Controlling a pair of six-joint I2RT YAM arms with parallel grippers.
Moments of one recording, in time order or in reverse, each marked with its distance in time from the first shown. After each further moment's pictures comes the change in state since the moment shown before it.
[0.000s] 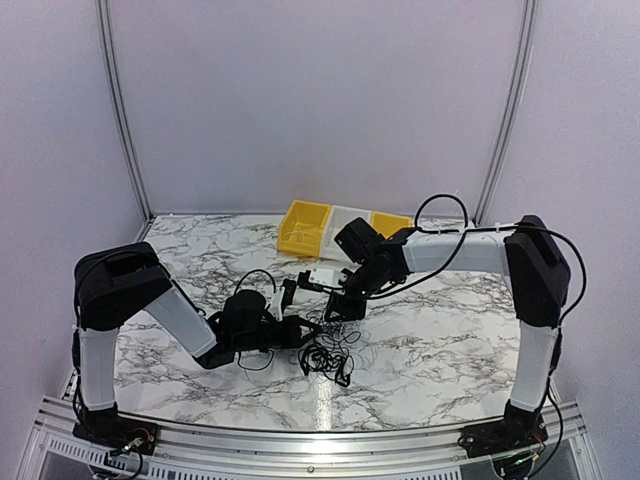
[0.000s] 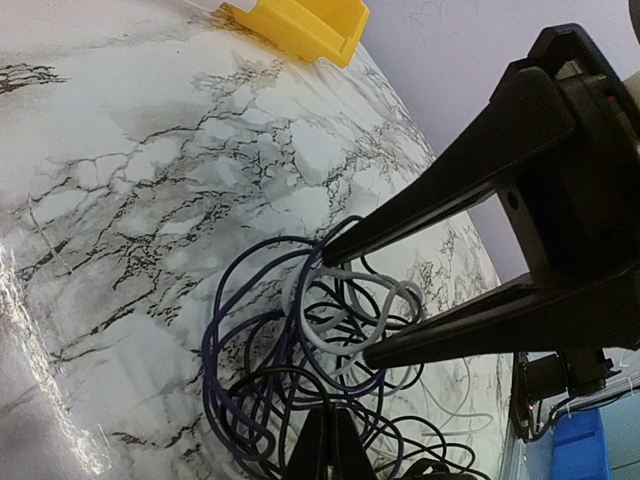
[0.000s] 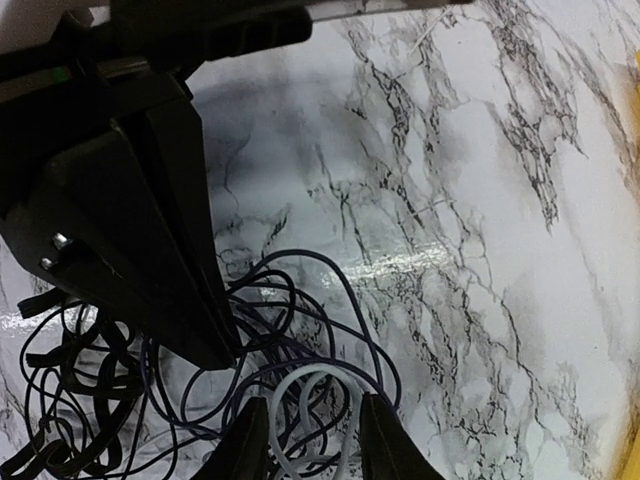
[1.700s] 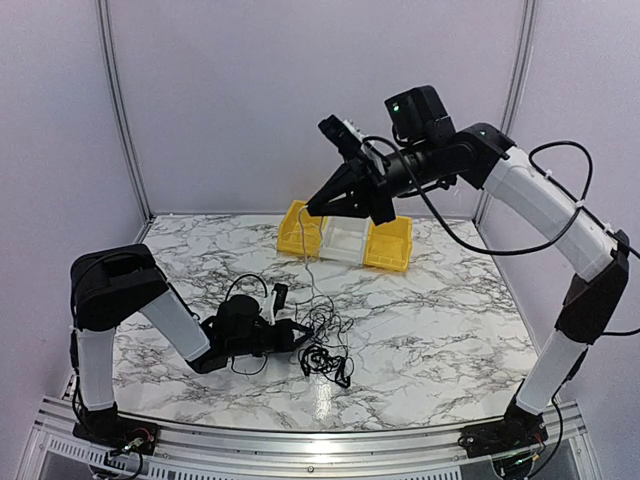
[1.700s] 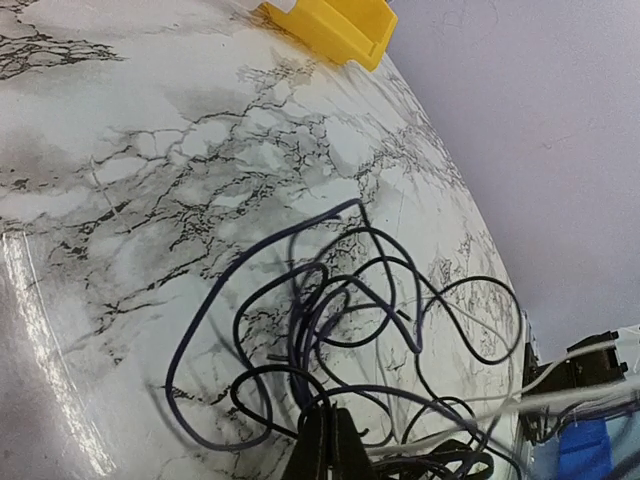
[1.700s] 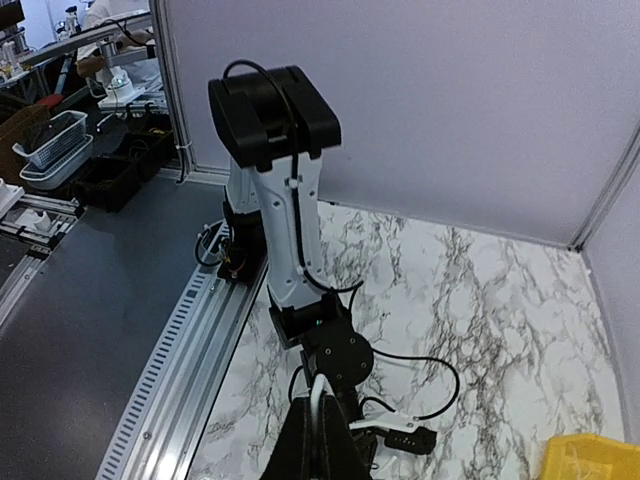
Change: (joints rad) left arm 0.000 -0.021 -0.066 0.024 -0.045 -0.018; right arm 0.007 -0.243 0.526 -0.293 -0.634 0.020
